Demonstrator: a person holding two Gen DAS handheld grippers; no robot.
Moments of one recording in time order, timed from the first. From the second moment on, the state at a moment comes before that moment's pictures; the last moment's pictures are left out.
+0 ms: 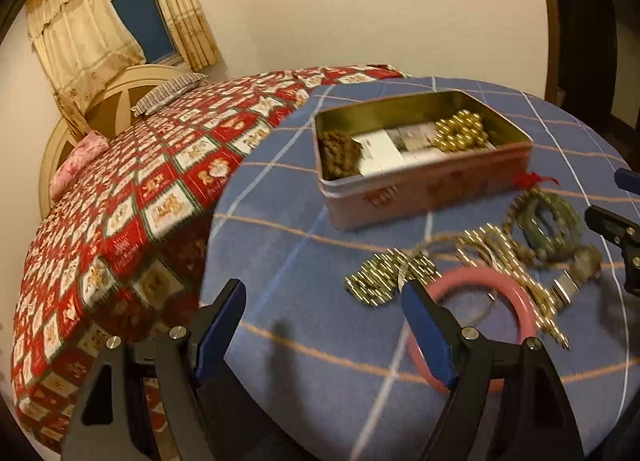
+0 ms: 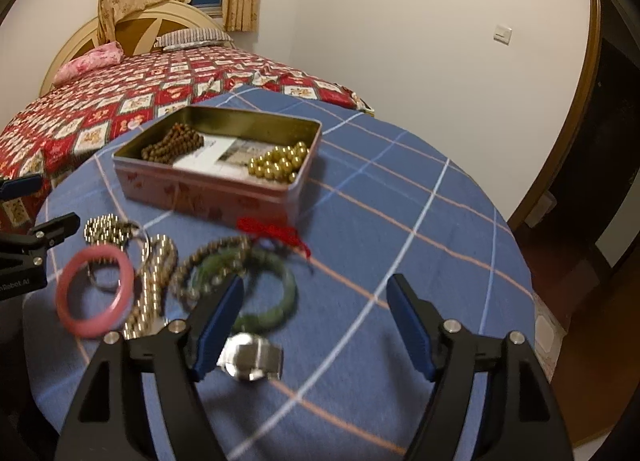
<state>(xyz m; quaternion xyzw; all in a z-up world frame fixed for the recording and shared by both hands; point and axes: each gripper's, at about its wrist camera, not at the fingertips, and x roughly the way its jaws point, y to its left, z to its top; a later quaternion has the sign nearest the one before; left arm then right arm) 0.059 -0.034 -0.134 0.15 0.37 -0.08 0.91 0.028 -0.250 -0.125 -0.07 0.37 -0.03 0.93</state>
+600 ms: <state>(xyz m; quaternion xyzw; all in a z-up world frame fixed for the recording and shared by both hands) 0.061 -0.037 -0.158 0.16 0.39 -0.08 0.90 0.019 -0.254 -0.132 -0.06 0.37 -0.04 0.93</state>
